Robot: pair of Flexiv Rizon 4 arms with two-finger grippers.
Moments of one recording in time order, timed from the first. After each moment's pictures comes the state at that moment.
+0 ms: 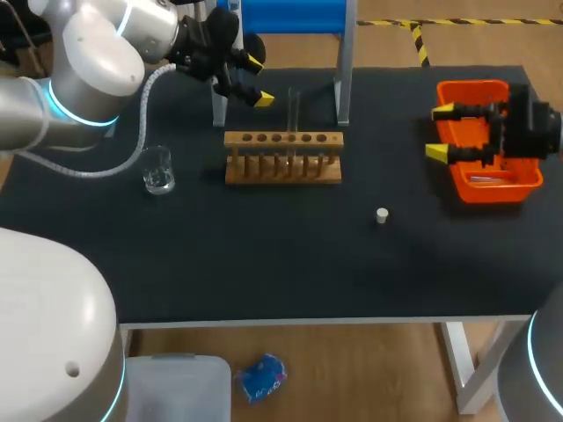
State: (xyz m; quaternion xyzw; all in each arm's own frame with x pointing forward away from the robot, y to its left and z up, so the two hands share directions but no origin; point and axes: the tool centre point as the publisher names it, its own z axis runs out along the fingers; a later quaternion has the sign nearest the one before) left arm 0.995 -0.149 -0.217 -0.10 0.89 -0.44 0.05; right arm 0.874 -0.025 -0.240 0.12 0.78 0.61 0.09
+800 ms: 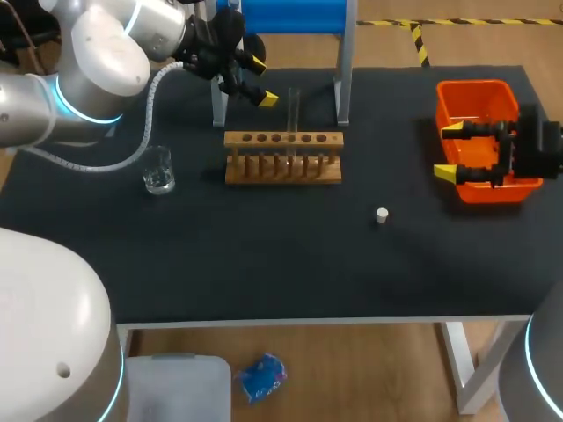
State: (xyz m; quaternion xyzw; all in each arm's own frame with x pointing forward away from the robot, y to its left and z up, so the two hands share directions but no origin) left arm 1.001 -0.155 -0.224 -0.10 0.89 -0.43 0.05; right arm 0.849 -0.037 -0.257 0.13 0.79 0.59 0.10
